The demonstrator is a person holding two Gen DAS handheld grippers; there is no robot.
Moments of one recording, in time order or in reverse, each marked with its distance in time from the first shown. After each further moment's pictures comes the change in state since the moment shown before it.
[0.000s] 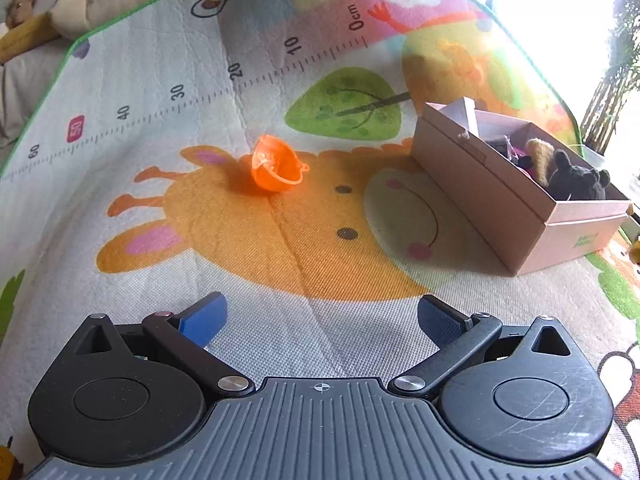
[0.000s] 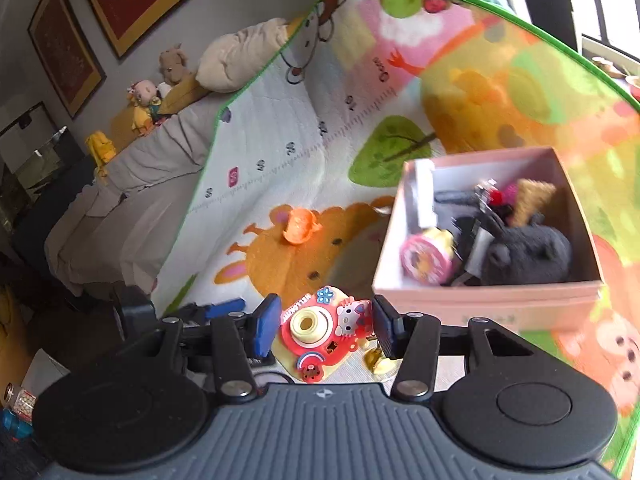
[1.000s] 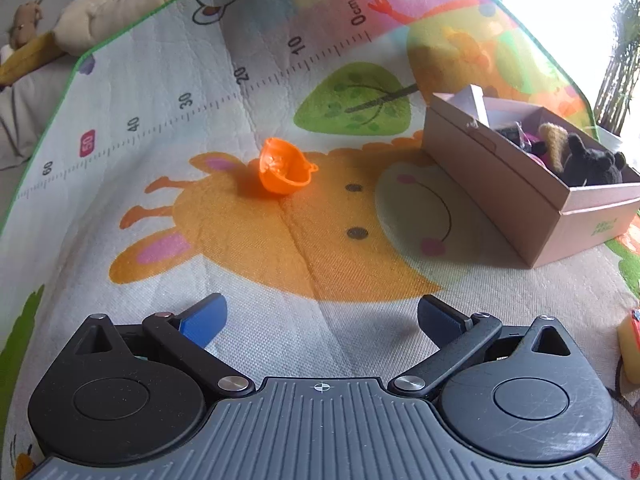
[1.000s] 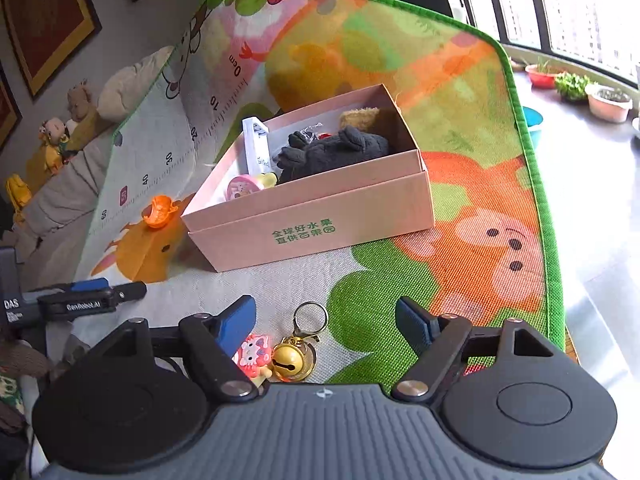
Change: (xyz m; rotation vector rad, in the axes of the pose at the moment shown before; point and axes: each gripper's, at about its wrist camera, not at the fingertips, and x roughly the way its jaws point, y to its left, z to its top) left arm -0.003 -0.005 0.006 0.035 -0.045 0.067; right arm 0.013 -0.084 -0.088 0.079 -0.153 -0.224
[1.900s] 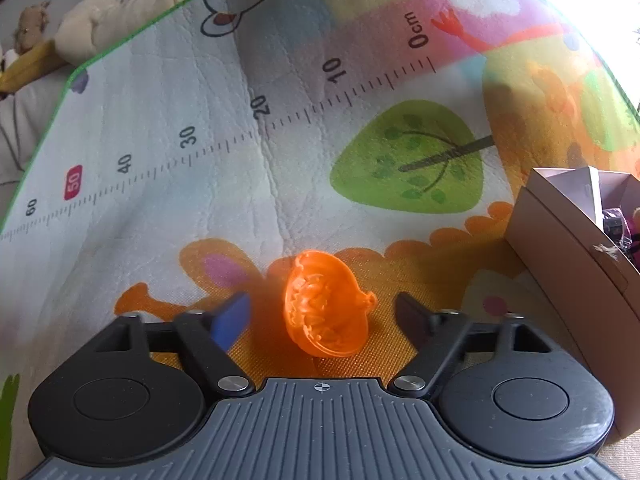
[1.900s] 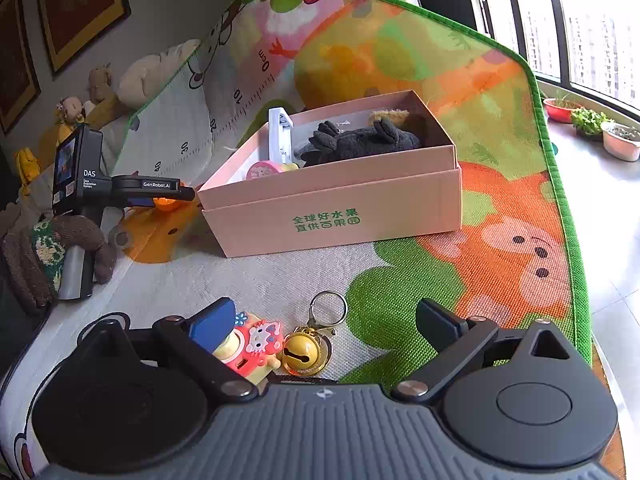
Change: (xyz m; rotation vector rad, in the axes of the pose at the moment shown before) left arm 0.104 0.022 0.076 -0.018 0.019 0.054; right arm 0.009 0.010 -0.016 -0.075 -0.030 0.014
